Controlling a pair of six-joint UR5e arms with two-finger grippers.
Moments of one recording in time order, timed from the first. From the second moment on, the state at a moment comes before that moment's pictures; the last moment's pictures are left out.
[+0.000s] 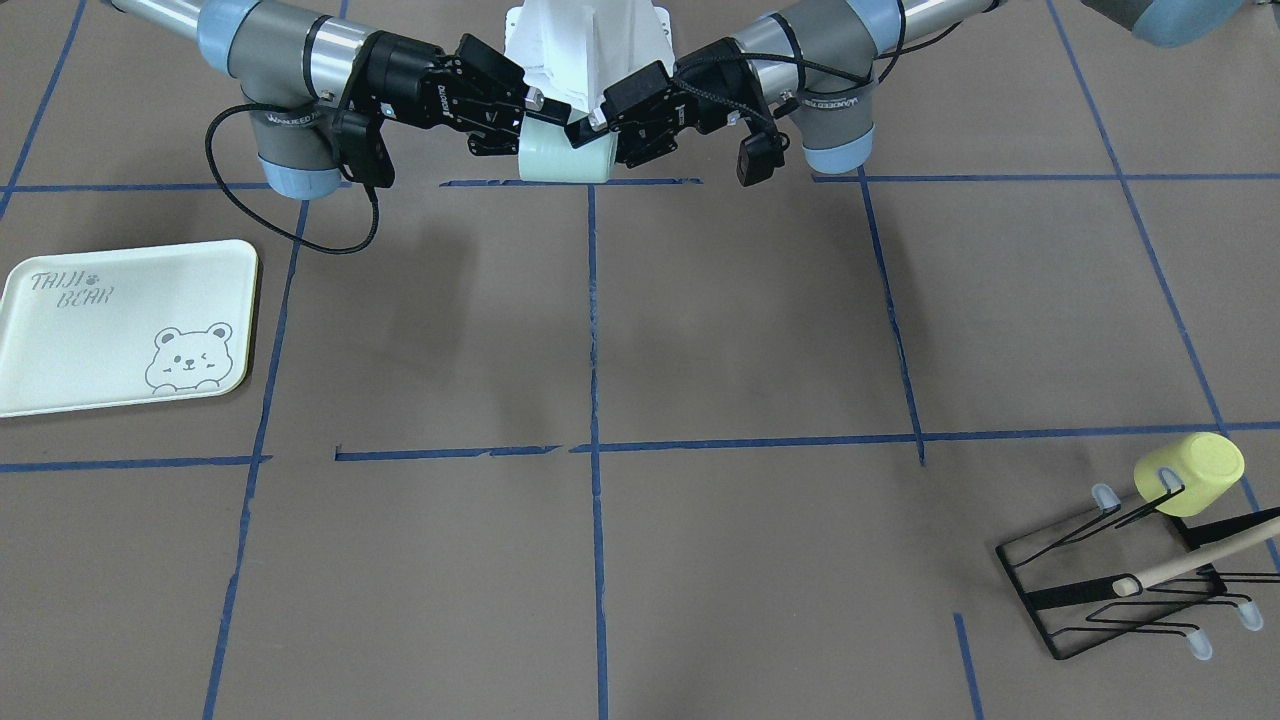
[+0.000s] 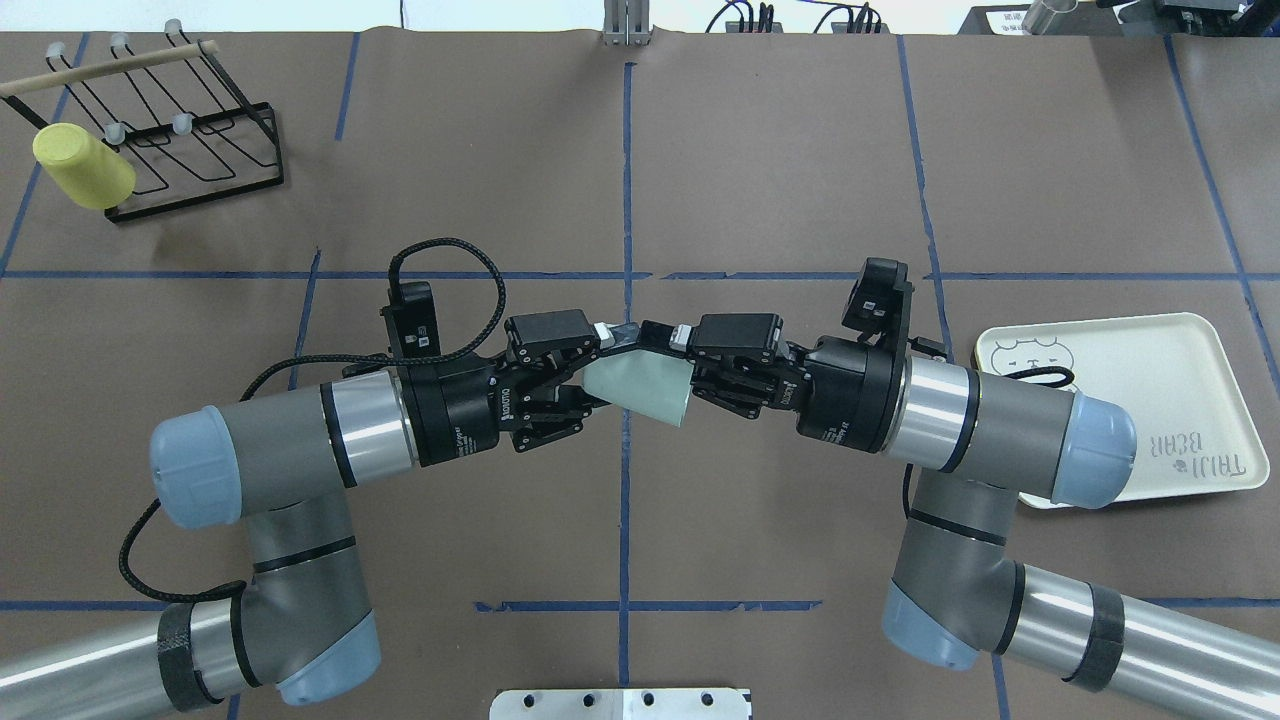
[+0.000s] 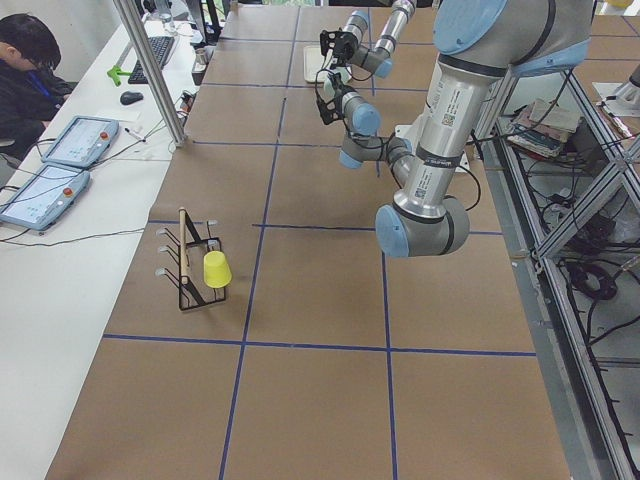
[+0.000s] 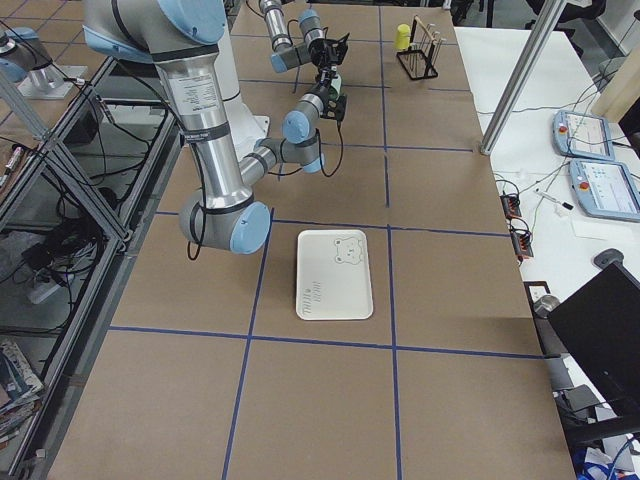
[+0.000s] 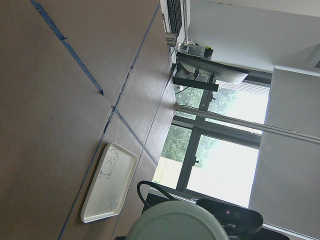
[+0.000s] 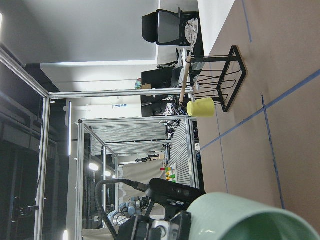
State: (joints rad) left arm -0.39 -2.04 -1.66 -3.11 -1.55 -2.08; right arm 0.43 -1.19 1.66 0.18 1.60 1.90
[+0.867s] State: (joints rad) left arm -0.39 -2.03 -1.65 -3.11 -1.55 -2.08; right arm 0.42 -1.20 1.66 0.19 1.61 1.90
